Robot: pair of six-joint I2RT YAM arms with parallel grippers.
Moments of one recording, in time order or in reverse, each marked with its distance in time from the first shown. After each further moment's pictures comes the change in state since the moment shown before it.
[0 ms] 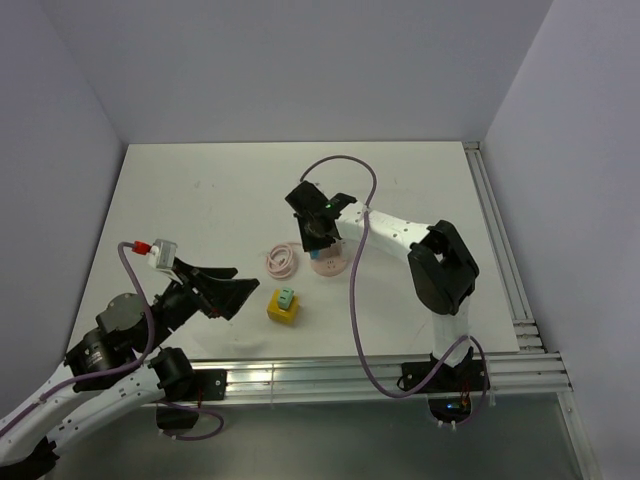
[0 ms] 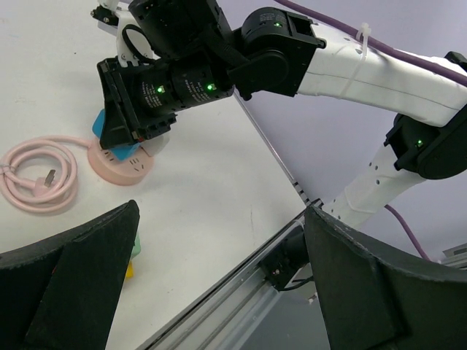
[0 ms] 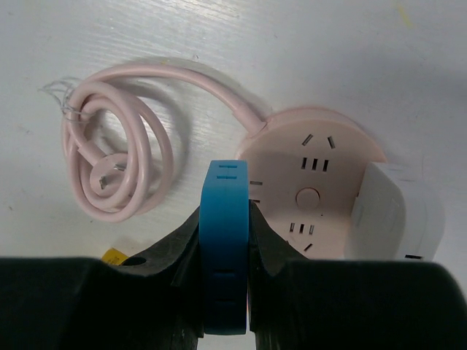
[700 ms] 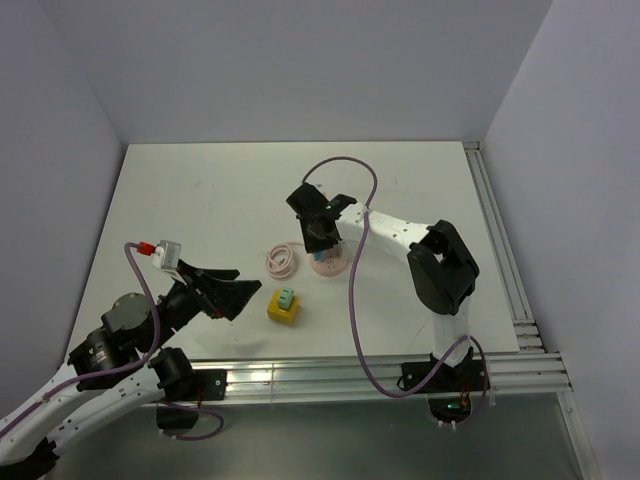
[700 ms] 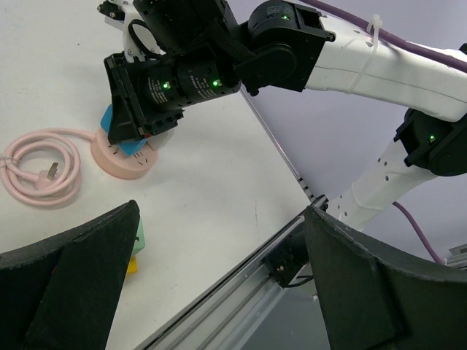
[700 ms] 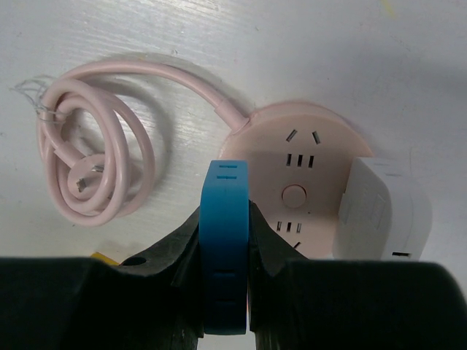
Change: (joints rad) left arm 0.000 0.001 -0.023 0.001 0.000 -0.005; right arm -0.004 0.003 -0.012 -0.017 0.032 0.000
